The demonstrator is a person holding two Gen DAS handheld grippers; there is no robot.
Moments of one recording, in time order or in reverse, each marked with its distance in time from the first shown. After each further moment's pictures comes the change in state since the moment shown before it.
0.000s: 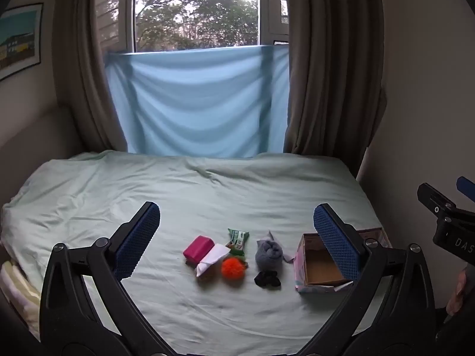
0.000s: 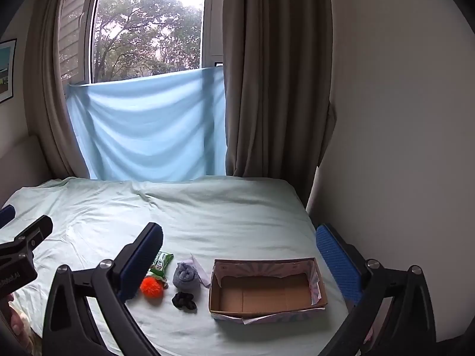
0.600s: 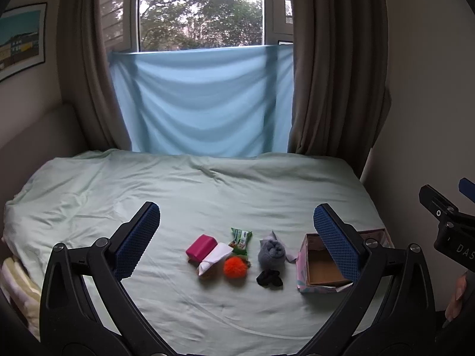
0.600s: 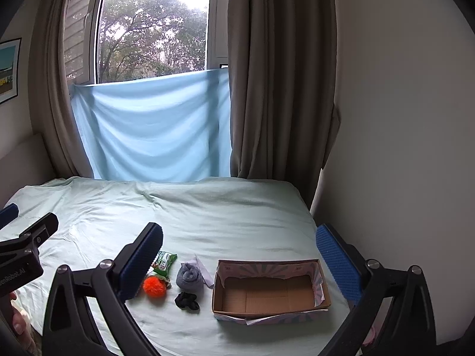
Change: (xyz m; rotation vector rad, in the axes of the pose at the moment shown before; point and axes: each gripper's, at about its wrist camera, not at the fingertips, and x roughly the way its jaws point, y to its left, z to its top) left arm 0.001 -0.001 -0.007 -0.007 -0.002 0.016; right arm -0.002 0.003 -0.003 -0.009 -0.020 0.010
